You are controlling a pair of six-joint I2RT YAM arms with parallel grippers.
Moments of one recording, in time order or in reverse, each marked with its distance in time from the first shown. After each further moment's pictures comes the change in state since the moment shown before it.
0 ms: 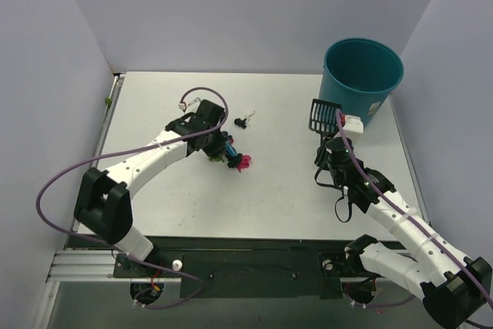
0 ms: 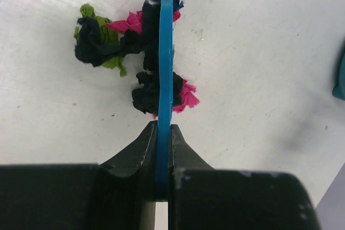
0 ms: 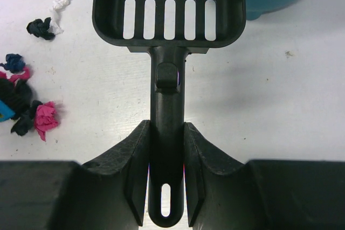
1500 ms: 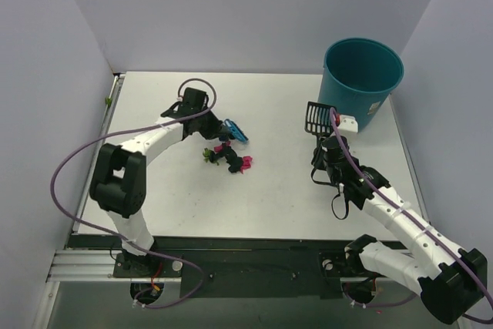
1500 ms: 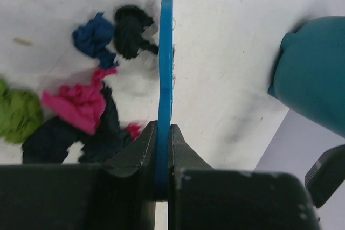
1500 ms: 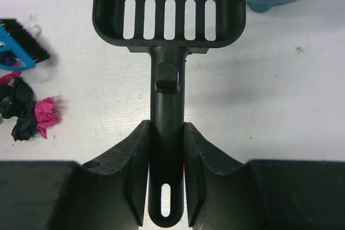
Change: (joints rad) left arm 0.219 0.246 0.059 0.288 0.414 0.012; right arm 0.000 0.049 -0.010 0.027 -0.024 0.001
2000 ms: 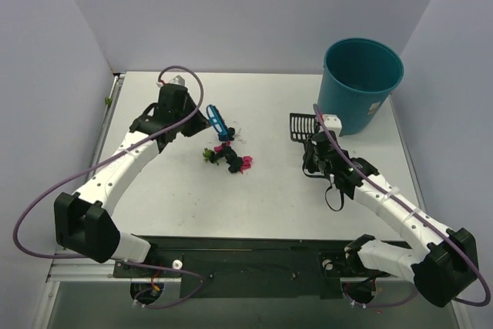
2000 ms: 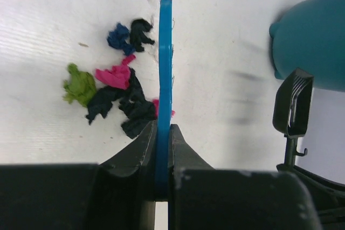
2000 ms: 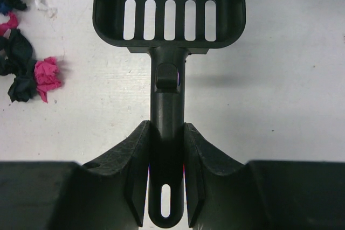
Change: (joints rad) left arm -0.016 -0.444 -0.128 -0.166 -0.145 0.227; right arm 0.004 0.100 0.029 -0.024 -0.125 -0.032
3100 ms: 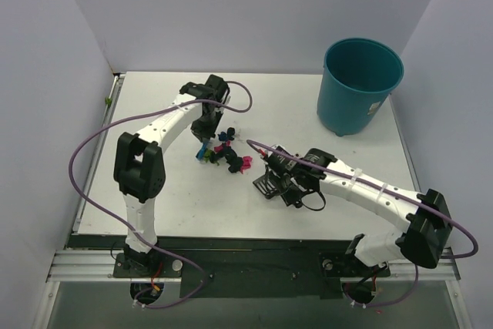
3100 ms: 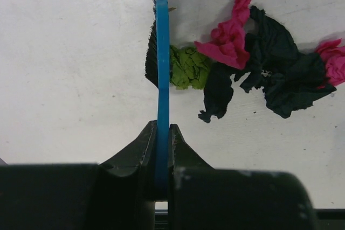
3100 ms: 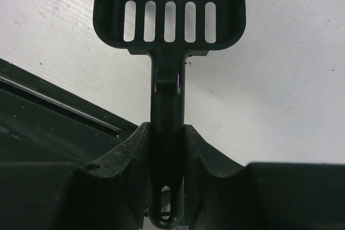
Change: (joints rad) left arm -0.072 0.586 0.565 -0.611 -0.227 0.729; right arm 0.377 0.282 0.317 -0.607 -0.175 -0.149
